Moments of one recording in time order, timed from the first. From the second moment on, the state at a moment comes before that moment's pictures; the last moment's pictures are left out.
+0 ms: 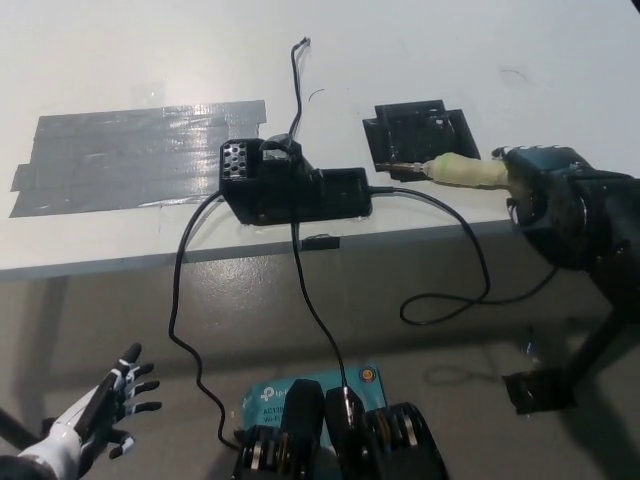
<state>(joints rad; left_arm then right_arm) -0.12 0.40 -0.02 0.16 -0.12 0.45 -0.32 -0.95 -0.41 0.64 0.71 -0.73 0.32 0.43</state>
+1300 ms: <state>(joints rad) -0.14 0.40 -0.07 0.15 -0.12 0.42 -0.38 -0.97 -0.39 0.76 0.81 -0.89 0.31 0.35</state>
